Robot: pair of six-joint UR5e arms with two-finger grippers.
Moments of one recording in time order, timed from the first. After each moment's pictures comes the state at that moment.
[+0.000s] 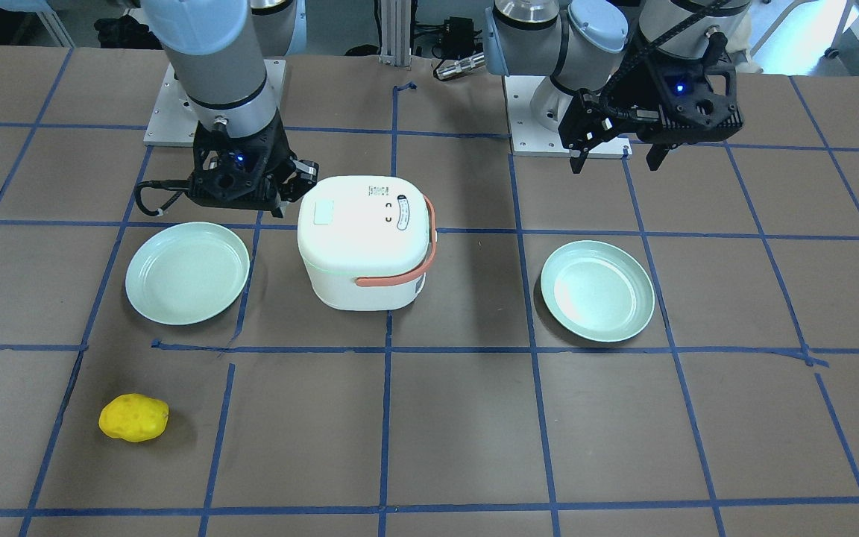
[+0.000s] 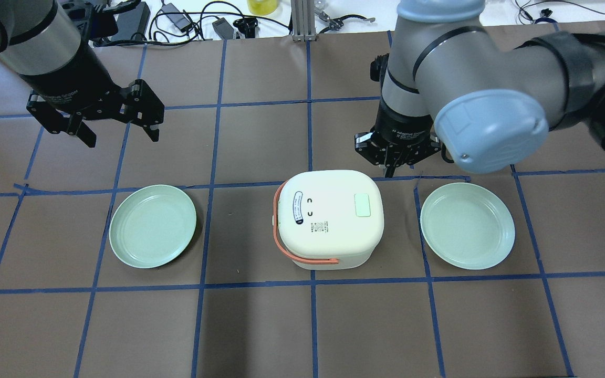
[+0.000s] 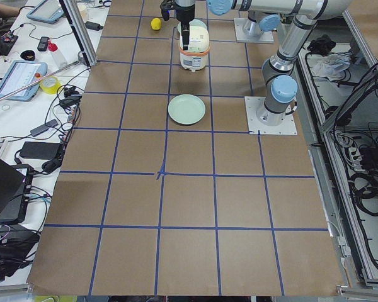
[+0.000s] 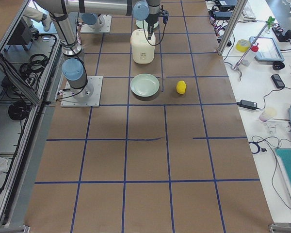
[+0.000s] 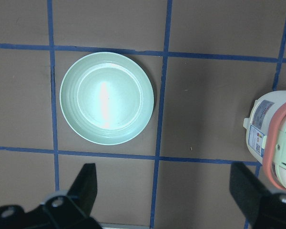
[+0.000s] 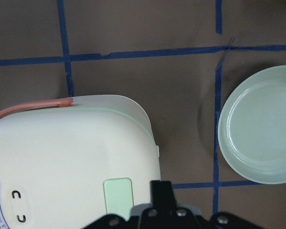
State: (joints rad) left arm -1.55 -1.50 -1.59 -1.62 1.59 -0.05; right arm 1.79 -1.52 1.73 -1.72 -1.55 0.27
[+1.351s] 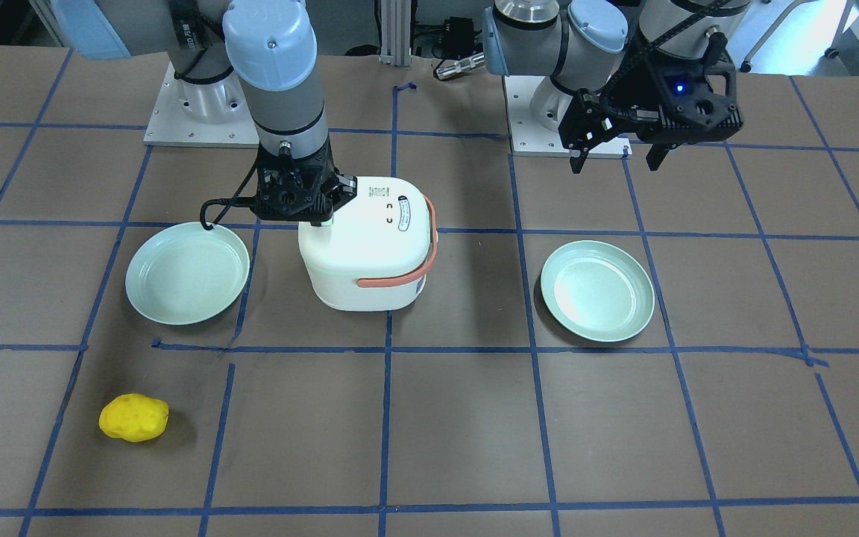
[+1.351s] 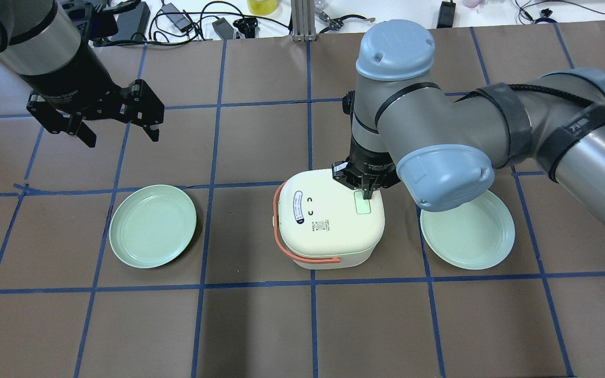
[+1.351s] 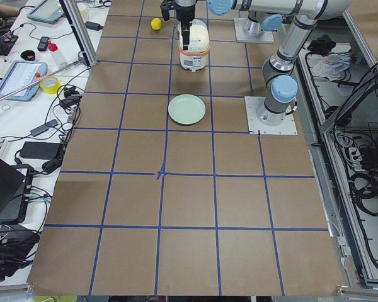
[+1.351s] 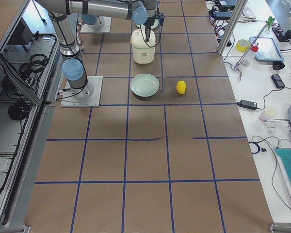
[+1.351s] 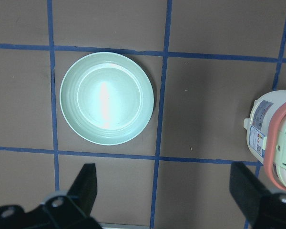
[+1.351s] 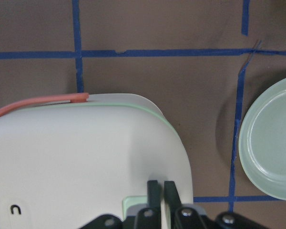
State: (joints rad) left arm -1.55 -1.50 -1.59 -1.62 1.59 -0.05; right arm 1.85 -1.50 1.77 -1.82 -1.58 0.28
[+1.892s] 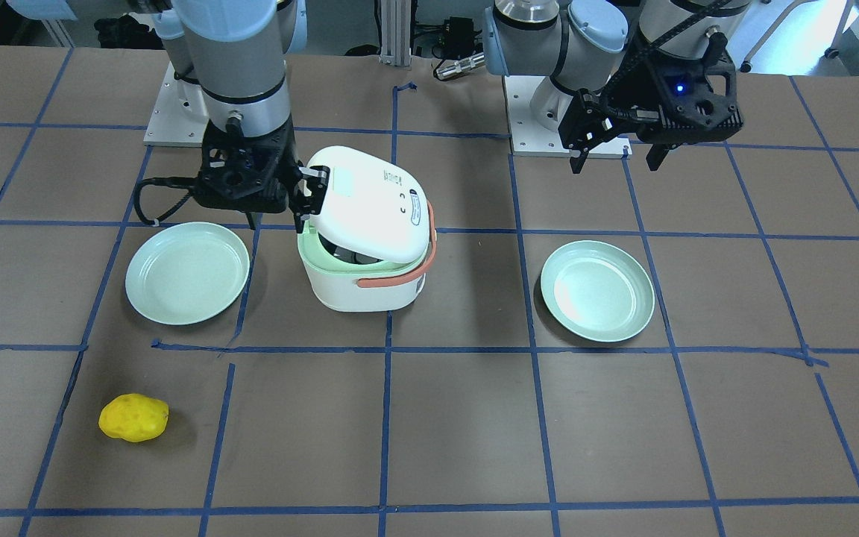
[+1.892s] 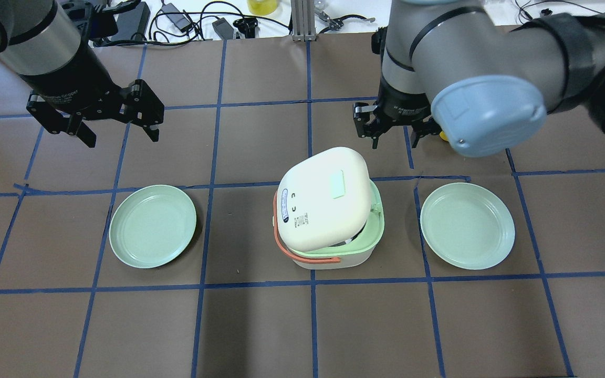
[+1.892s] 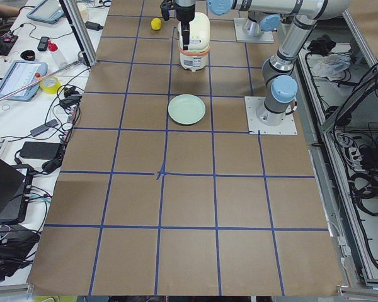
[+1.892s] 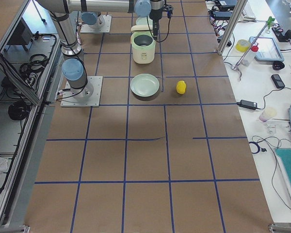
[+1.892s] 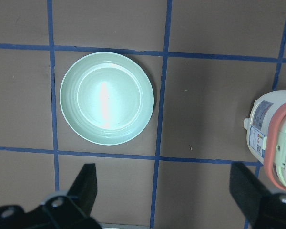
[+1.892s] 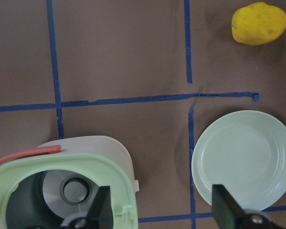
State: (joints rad) left arm -1.55 -1.50 -1.59 -1.62 1.59 -0.05; right arm 1.74 -1.50 1.61 -1.72 -1.62 0.22
